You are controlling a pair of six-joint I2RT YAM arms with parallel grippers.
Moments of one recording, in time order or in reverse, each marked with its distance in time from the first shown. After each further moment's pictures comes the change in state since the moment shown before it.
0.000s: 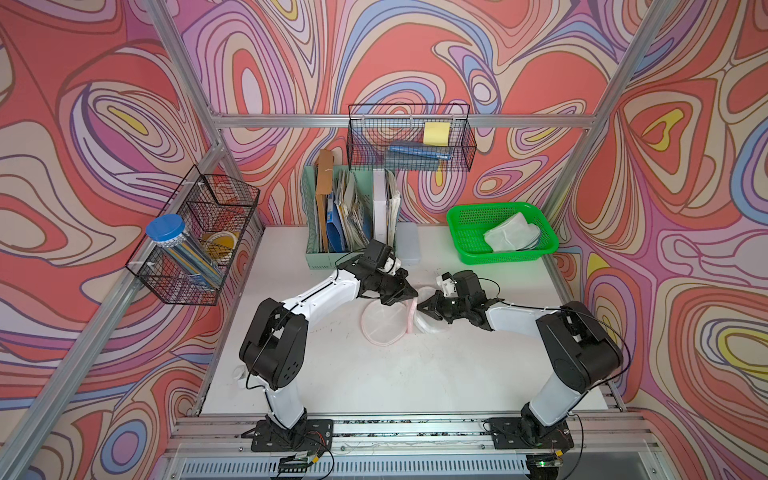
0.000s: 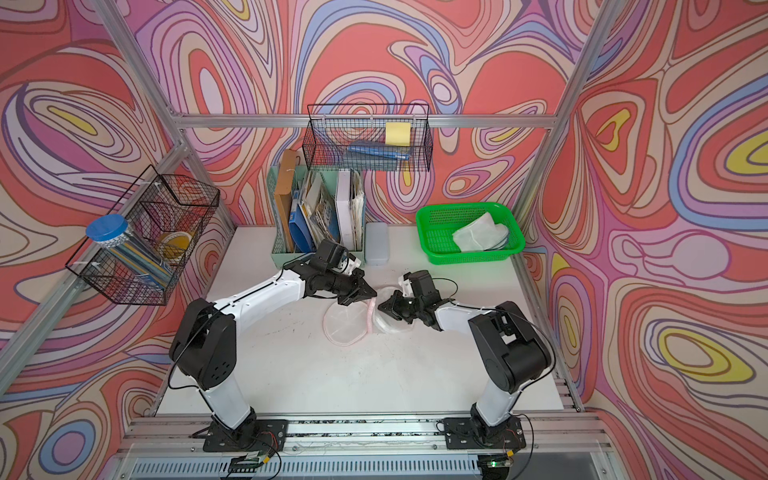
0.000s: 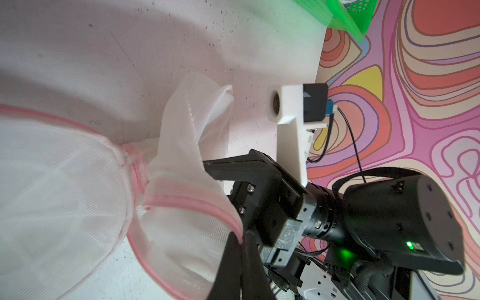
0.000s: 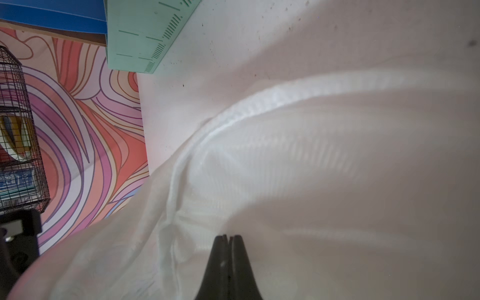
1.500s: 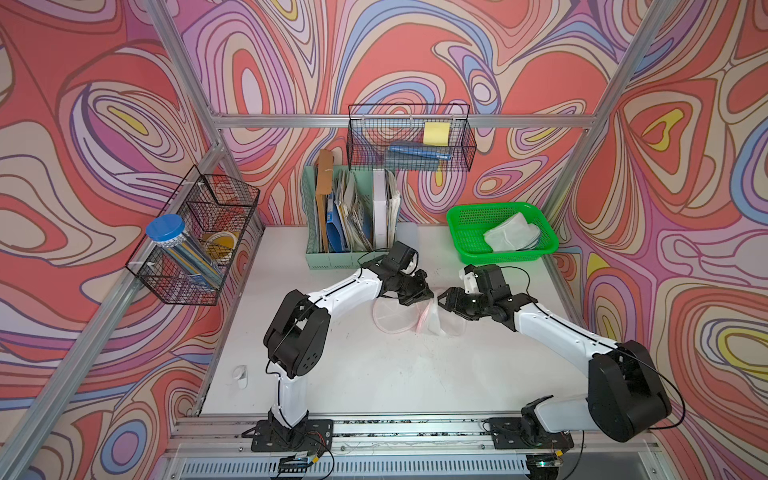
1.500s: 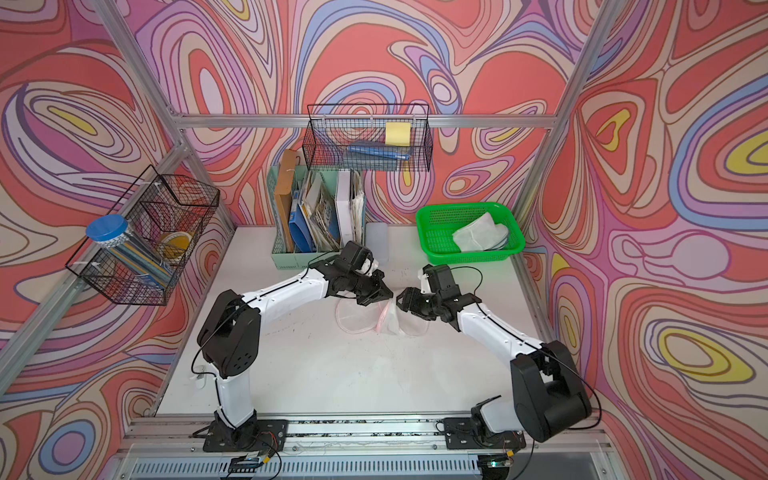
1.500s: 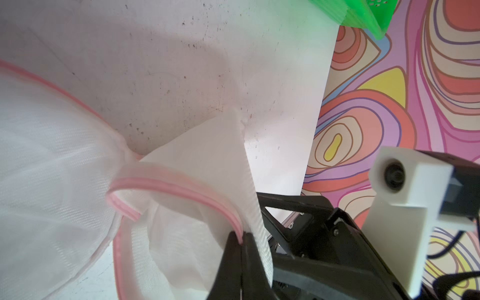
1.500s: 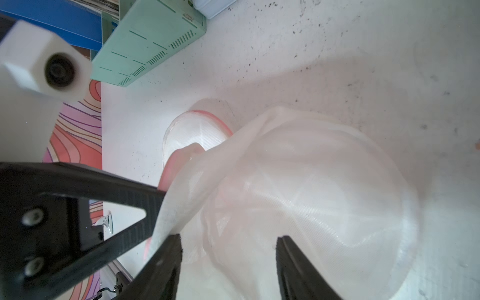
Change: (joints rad) left arm -0.097 0.134 0.129 0.014 -0.105 -0.052; right arm -0.071 -0.346 0.034 -0.497 0.218 -0.264
